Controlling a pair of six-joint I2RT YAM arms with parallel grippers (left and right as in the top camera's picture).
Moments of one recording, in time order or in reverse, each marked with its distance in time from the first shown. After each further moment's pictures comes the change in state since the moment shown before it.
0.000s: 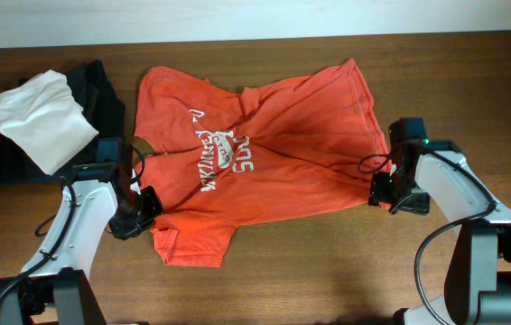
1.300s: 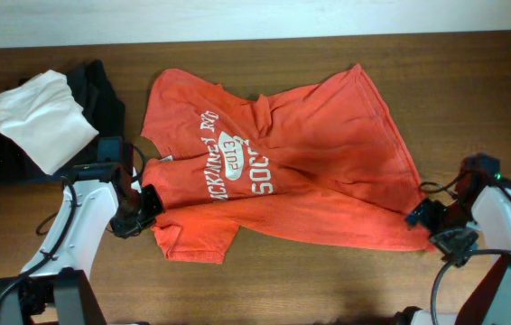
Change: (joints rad) left arm -0.004 0.000 0.000 0.019 0.000 0.000; right arm -0.399 -0.174 -0.182 -0.077 -0.126 0.190
